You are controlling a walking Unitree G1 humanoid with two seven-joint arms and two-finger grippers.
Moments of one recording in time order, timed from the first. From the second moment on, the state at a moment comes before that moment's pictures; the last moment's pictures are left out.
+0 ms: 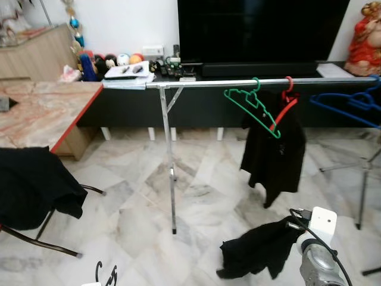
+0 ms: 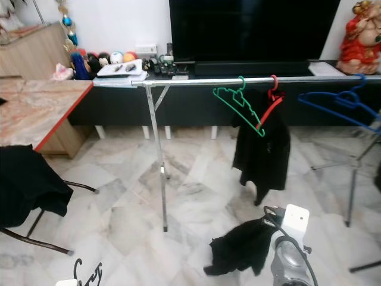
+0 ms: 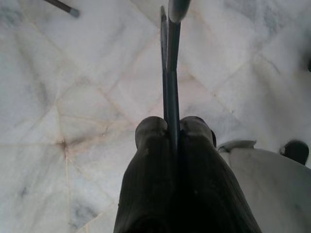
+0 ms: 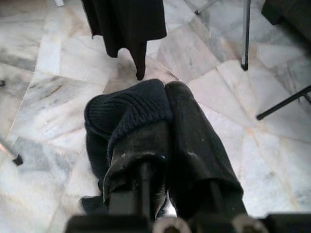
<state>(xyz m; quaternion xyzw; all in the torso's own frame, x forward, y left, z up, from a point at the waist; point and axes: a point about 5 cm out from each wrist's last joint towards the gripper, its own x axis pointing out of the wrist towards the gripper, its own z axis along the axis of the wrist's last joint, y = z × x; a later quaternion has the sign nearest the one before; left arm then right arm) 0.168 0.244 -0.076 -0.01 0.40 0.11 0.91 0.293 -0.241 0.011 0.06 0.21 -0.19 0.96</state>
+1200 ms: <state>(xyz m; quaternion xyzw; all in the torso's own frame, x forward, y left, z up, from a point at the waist) 0.208 0.250 -0.048 0.04 0.31 0.09 0.95 0.307 -0.217 0.017 0.06 0.20 -0.14 0.97</state>
